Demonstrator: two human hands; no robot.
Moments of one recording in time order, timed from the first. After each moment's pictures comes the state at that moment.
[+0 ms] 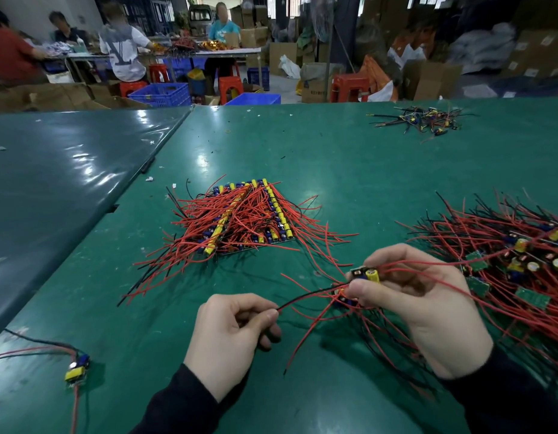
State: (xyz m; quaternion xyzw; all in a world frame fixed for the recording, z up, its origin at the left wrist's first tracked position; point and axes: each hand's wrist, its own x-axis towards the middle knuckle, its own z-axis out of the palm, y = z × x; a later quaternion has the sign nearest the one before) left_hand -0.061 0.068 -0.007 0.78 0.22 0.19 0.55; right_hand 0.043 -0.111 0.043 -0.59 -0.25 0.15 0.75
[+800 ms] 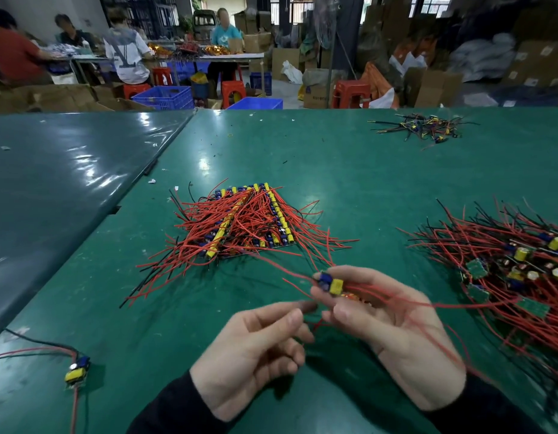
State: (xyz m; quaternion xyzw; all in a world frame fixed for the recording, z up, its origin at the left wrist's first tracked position) left_hand -0.063 0.048 0.011 0.49 0.16 0.01 0.86; right_hand 0.031 -0.102 0.023 -0.50 -0.27 0.27 0.77
